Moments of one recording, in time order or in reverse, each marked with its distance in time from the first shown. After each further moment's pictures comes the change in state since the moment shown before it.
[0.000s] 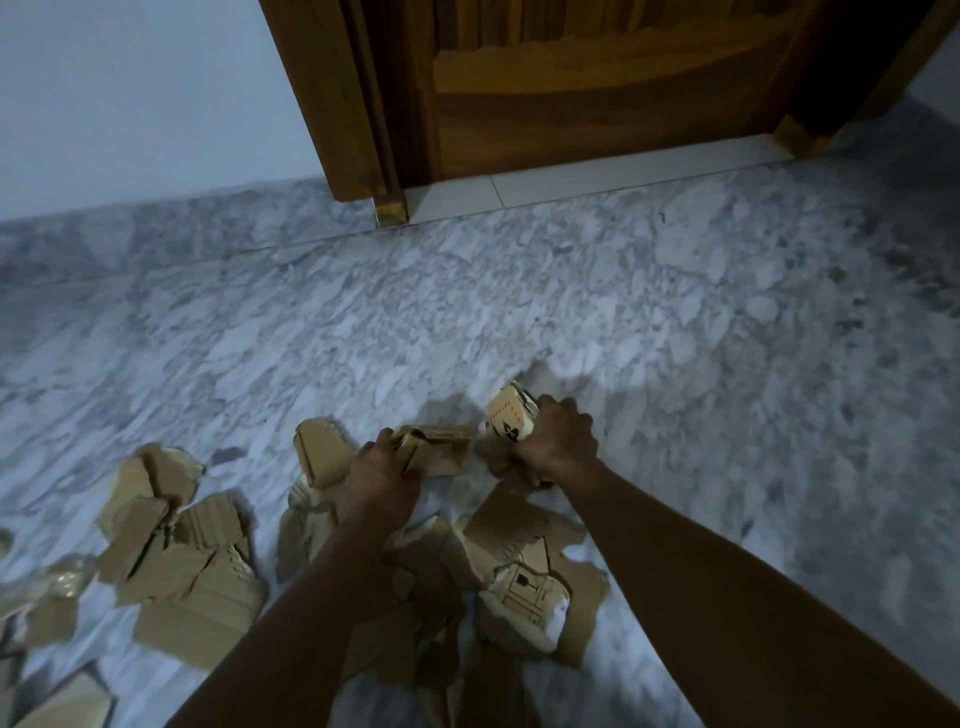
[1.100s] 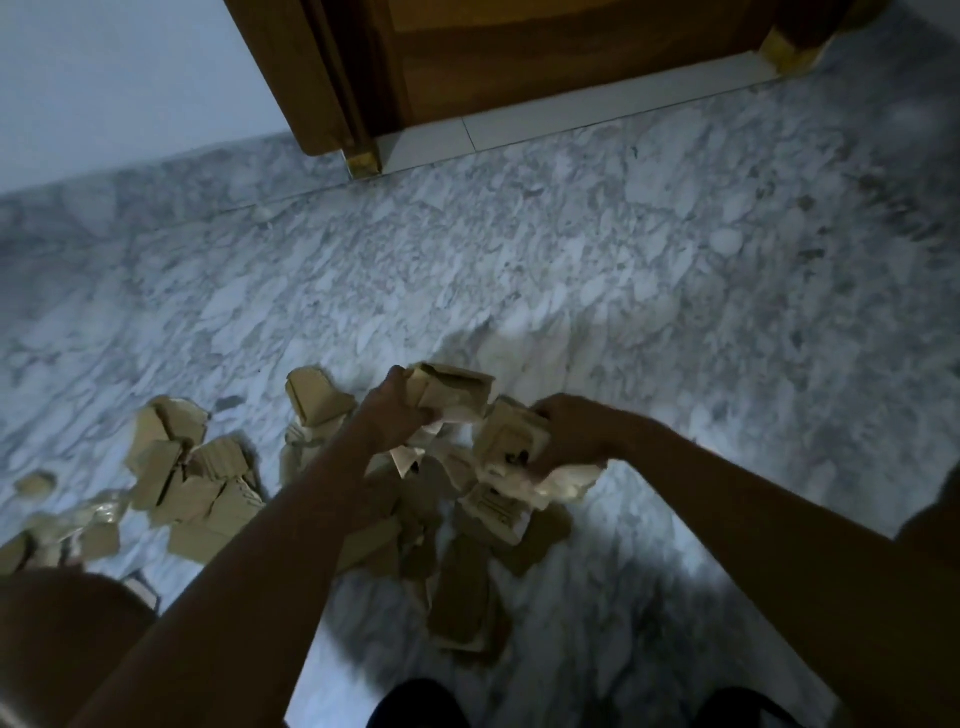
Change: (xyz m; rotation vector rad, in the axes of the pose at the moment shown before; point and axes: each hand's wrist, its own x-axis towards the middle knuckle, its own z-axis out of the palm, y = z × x) left_hand -0.021 0.058 -0.028 -0.086 -0.357 -0.032; right_hand -0.085 0.064 -0.082 -0.049 -0.599 -0.337
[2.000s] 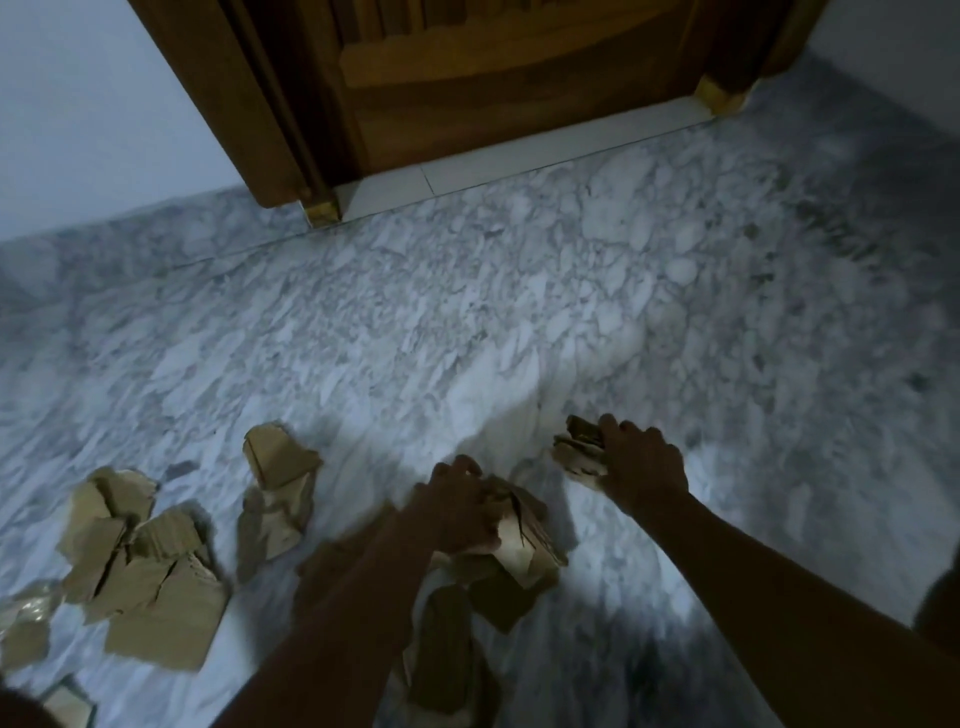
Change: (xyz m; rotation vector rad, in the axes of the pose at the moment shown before) left_hand -0.022 0.059 0.083 0.615 -0.352 0.350; right_hand -0.002 0.099 0.031 -0.369 0.663 0.366
